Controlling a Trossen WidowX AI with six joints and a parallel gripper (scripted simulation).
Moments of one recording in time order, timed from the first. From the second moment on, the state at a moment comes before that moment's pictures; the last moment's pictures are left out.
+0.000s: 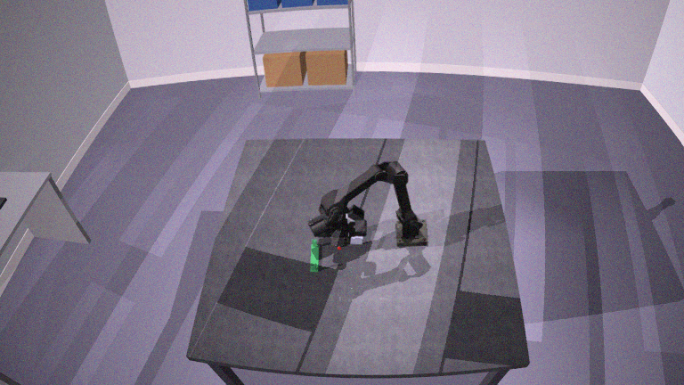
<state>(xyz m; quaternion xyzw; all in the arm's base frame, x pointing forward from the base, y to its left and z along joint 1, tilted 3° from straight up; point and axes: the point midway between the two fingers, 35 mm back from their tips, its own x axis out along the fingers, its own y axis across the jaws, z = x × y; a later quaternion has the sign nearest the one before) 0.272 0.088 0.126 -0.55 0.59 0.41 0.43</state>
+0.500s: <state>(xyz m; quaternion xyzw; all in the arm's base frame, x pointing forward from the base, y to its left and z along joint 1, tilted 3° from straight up) 0.269 0.103 0.143 -0.55 0.59 0.42 0.42</state>
